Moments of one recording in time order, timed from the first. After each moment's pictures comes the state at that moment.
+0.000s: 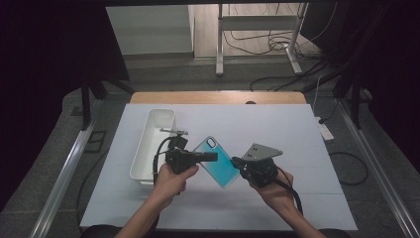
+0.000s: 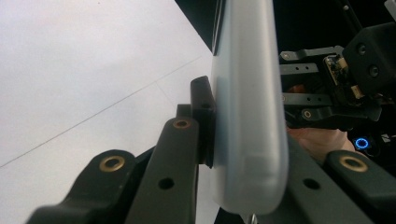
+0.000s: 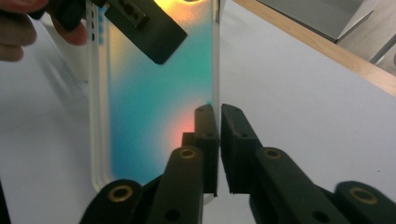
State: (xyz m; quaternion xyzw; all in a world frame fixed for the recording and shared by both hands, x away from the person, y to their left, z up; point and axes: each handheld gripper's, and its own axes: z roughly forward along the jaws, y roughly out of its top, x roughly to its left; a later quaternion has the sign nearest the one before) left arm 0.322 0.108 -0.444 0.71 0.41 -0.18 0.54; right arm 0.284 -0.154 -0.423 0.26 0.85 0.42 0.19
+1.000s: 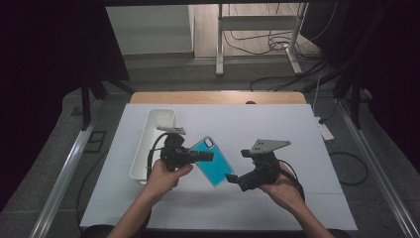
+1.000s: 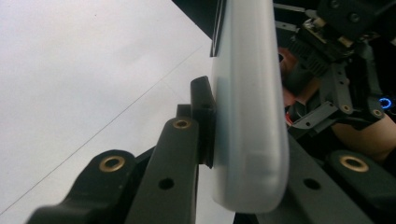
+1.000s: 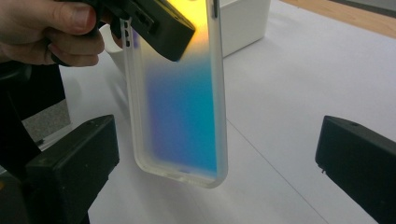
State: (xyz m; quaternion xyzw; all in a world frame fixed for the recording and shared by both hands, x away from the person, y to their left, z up) left arm 0.325 0.120 -0.435 0.77 0.34 -0.15 0.53; right arm 0.300 -0.166 -0.425 0.26 0.84 0.48 0.06
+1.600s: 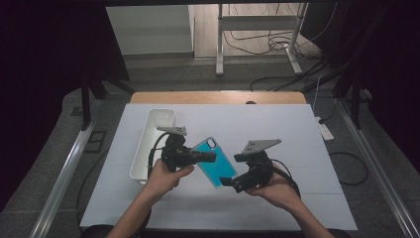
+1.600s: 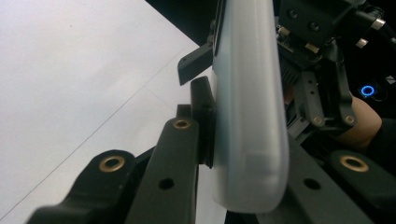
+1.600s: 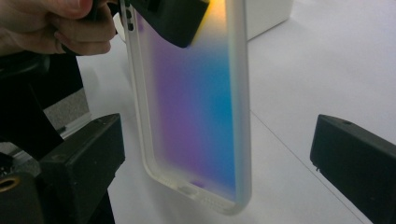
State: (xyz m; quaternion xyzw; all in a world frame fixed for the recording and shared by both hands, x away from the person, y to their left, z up) left arm 0.322 0.115 -0.427 0.77 0.30 -0.15 0.54; right arm 0.300 -0.151 -0.427 0.26 0.85 0.45 0.02
